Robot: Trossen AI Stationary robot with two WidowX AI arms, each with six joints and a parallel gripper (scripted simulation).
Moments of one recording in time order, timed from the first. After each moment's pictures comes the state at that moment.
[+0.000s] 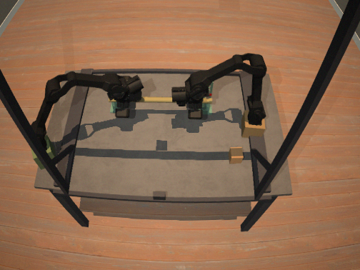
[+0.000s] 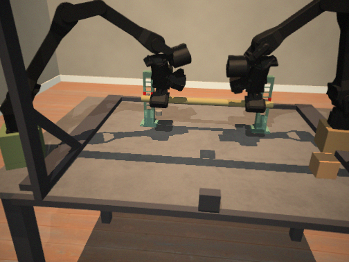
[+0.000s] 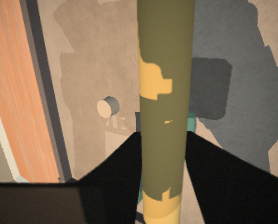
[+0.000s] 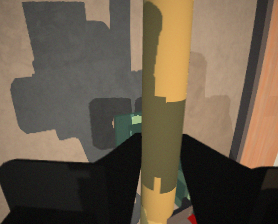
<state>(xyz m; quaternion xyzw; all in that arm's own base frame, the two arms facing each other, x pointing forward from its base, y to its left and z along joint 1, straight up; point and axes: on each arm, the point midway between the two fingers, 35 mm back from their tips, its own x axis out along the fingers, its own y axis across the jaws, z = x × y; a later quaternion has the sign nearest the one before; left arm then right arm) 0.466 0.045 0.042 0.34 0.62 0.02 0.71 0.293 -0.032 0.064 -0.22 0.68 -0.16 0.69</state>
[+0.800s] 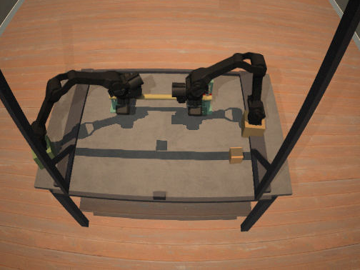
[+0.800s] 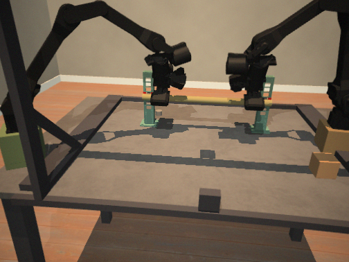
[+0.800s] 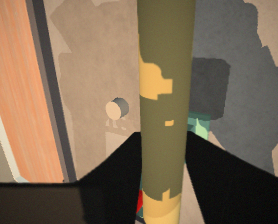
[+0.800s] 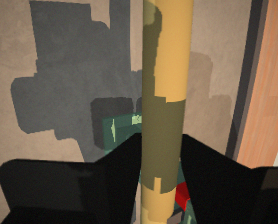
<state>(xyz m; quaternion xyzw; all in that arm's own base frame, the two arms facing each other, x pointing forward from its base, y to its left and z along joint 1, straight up) 0.473 0.061 0.042 0.34 0.62 0.02 0.71 0.295 -0.049 0.064 -0.21 0.68 -0.16 0.69</state>
